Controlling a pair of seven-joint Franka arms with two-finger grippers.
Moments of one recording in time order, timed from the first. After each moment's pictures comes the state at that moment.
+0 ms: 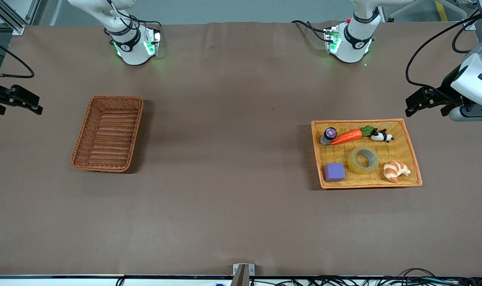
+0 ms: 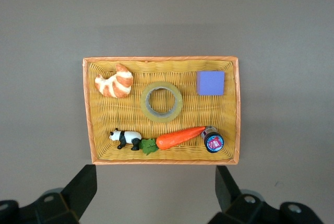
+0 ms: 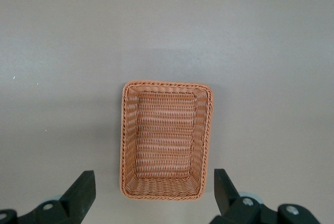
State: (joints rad) left arm -0.05 -0.01 -0.05 -1.64 0.00 1.67 -0.10; right arm -0.03 0.03 -0.01 -1.50 -0.03 1.53 -0.04
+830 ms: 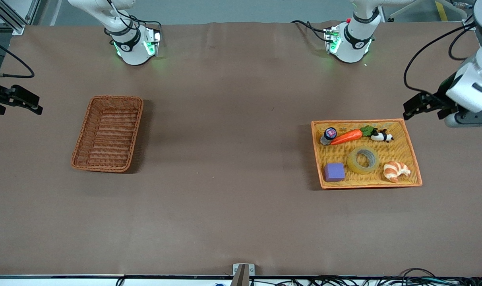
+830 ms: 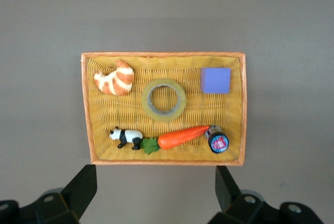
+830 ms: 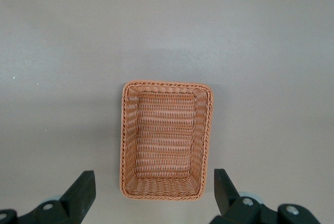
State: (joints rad) left arm -0.04 0.01 -0.05 -1.70 0.00 1.74 -0.10; right arm -0.03 0.03 -0.01 -1.50 -0.03 1.53 -0.04
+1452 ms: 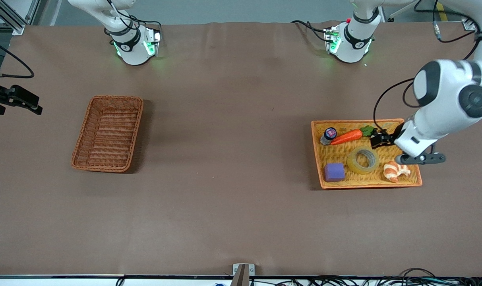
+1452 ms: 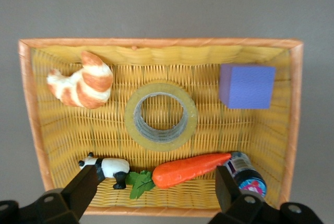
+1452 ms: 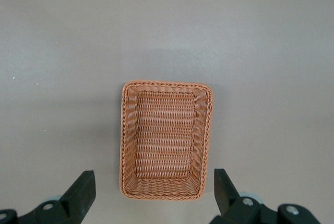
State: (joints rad) left arm -0.04 0.21 -0.05 -1.95 0.01 2.08 -0.10; right arm -0.03 0.03 -0.01 -1.50 -0.03 1.54 -0.04
